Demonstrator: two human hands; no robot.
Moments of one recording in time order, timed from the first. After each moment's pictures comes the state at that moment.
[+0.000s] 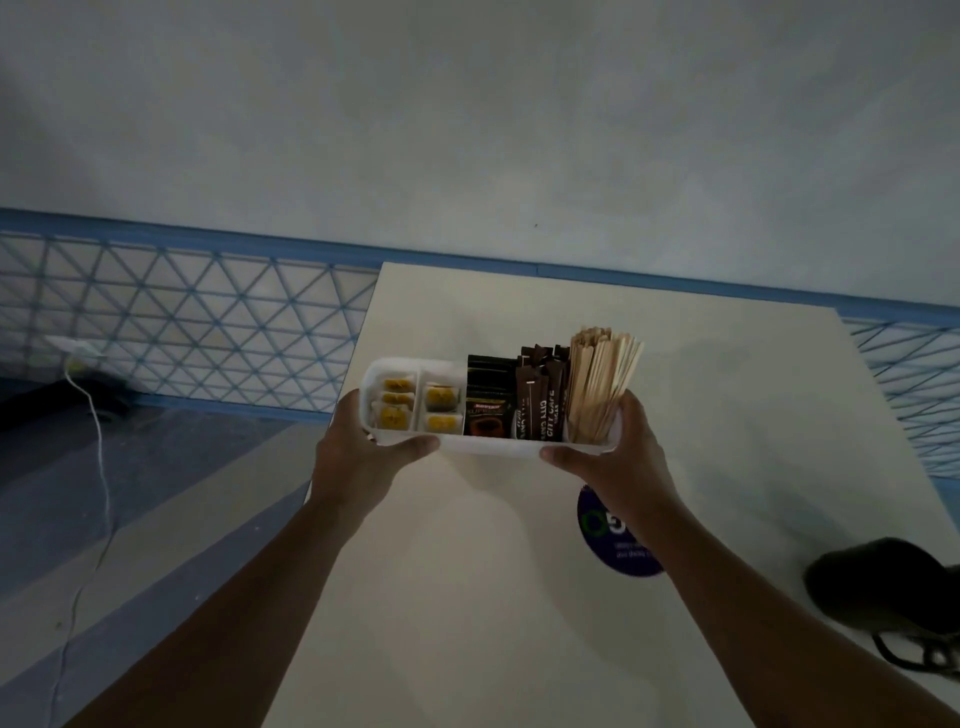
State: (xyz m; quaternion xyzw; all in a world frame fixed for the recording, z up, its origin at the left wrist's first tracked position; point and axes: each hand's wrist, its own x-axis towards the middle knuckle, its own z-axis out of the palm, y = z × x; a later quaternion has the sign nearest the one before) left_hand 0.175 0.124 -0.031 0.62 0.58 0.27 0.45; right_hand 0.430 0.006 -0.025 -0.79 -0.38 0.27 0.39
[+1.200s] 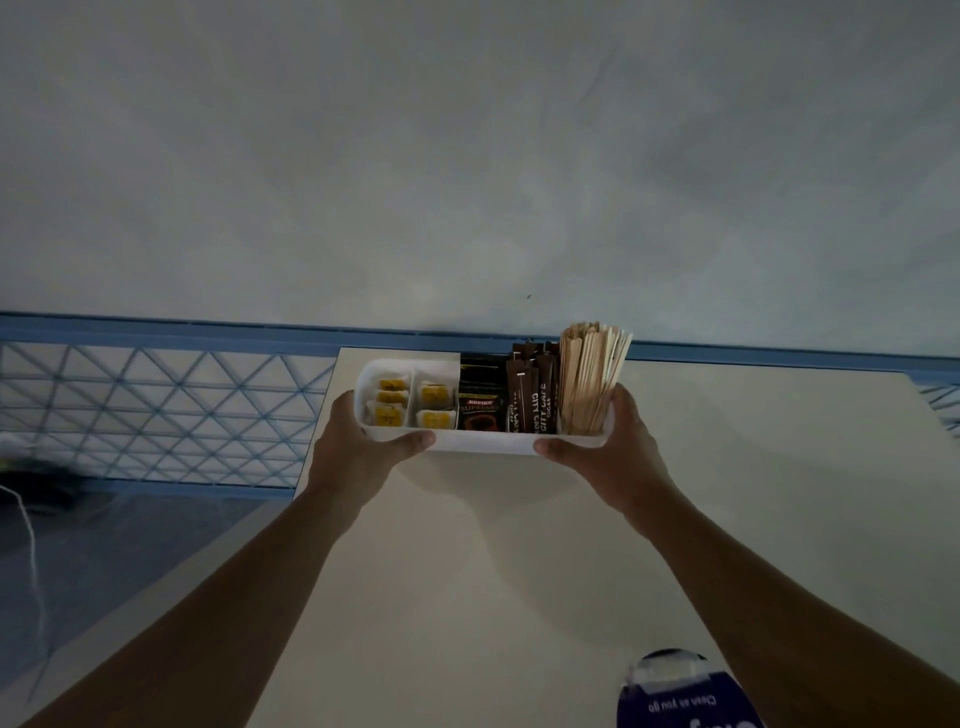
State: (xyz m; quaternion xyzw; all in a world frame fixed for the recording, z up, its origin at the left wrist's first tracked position) left_hand 0.271 0.303 -0.066 0.62 0.57 0.26 0.47; right_hand 0.516 0.175 -0.056 -0.81 -0.36 0.27 0.38
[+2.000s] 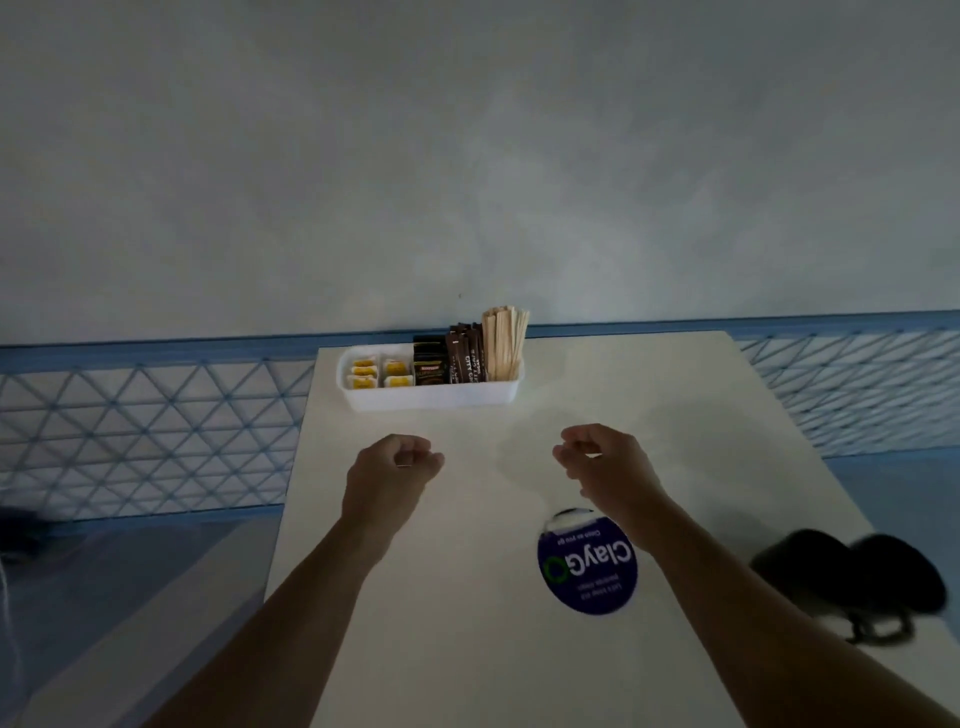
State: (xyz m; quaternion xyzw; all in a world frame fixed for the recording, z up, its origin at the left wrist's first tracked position) left_hand 0.256 0.132 0.021 0.62 0.55 0.20 0.52; right_hand 0.469 0.000 0.021 -0.83 -0.30 0.28 0.38
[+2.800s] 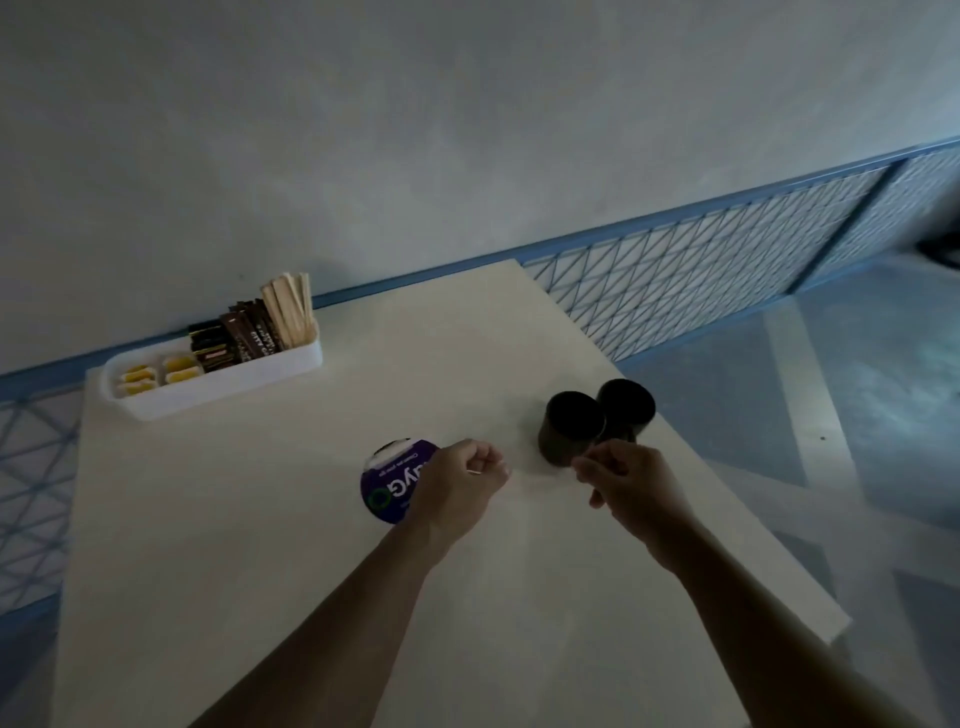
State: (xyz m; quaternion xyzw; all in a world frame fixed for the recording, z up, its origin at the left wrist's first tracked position) left_hand 0.395 -0.091 0.014 0.74 0.32 0.04 0.59; right_hand 0.507 -0.271 0.022 -0.87 -0.16 0.19 0.42
